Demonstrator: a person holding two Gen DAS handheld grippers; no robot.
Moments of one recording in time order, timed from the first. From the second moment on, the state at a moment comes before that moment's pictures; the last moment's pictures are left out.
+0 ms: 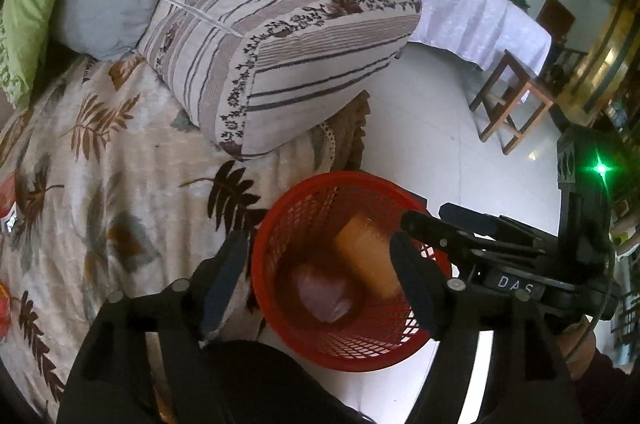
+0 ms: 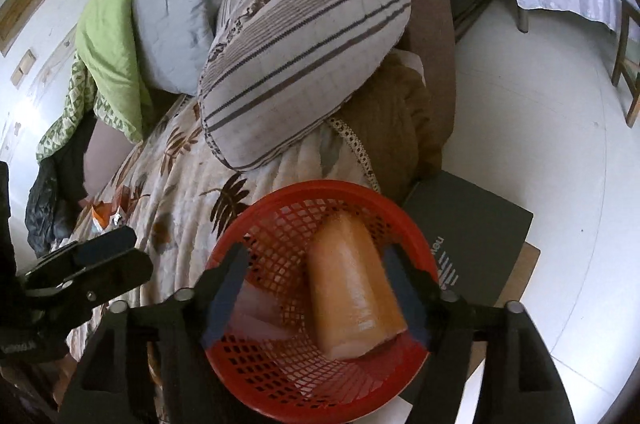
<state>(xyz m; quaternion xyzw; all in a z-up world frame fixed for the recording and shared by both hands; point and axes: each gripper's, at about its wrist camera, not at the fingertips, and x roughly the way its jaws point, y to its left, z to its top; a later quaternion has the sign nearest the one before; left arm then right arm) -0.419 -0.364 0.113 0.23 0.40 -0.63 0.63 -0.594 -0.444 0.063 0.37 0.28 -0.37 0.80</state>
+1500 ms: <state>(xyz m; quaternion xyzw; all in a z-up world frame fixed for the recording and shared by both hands) 0.036 -0.001 0.064 -0.02 0.50 -0.12 0.86 -0.326 -0.276 0.060 0.22 0.42 -0.12 0.87</state>
